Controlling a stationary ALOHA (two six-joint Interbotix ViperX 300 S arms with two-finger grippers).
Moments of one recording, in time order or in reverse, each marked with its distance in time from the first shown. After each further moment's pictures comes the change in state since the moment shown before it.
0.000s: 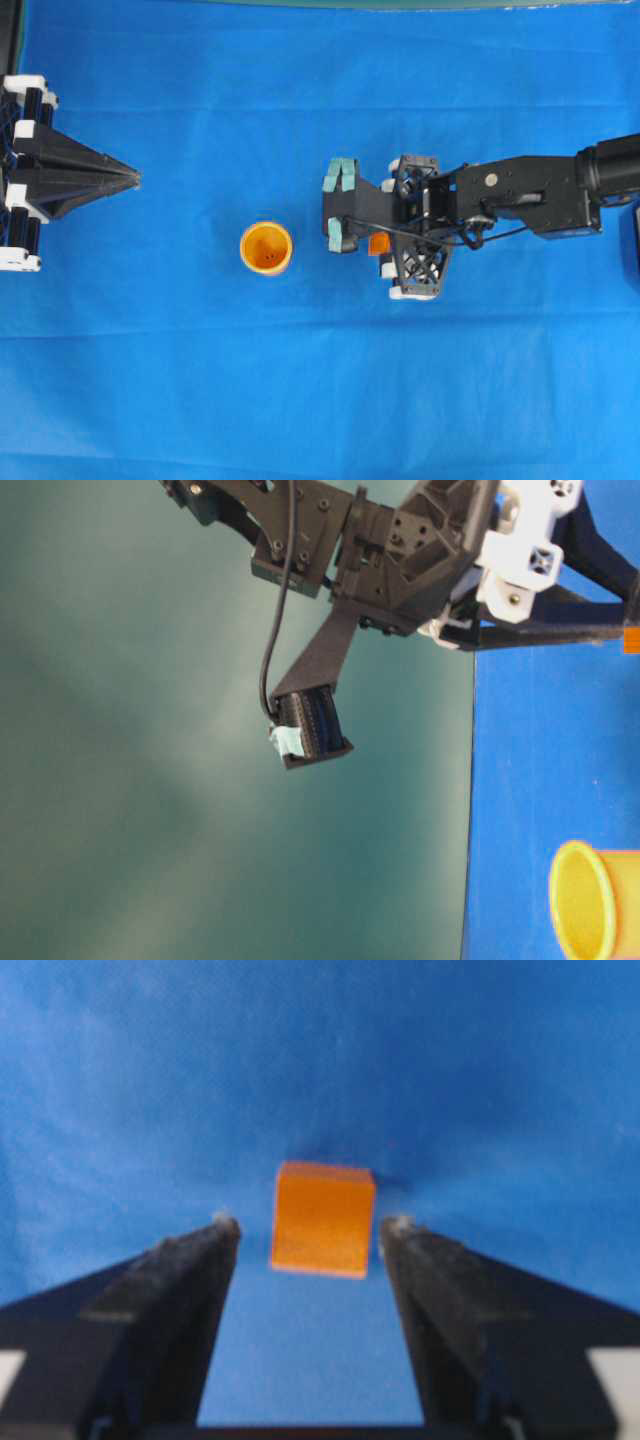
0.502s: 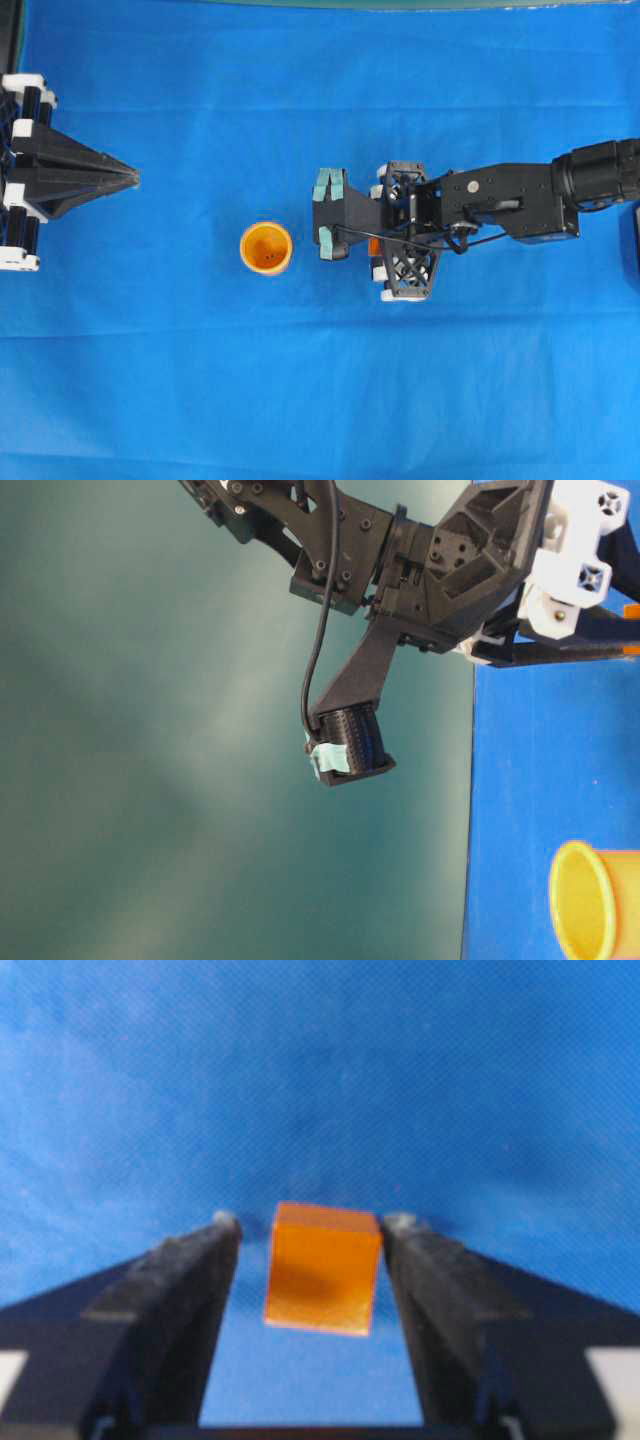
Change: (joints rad) left arm 0.000 -0.003 -0.002 0.000 -0.002 0.000; right arm 0.002 0.052 -0.009 0.000 -0.048 -0.020
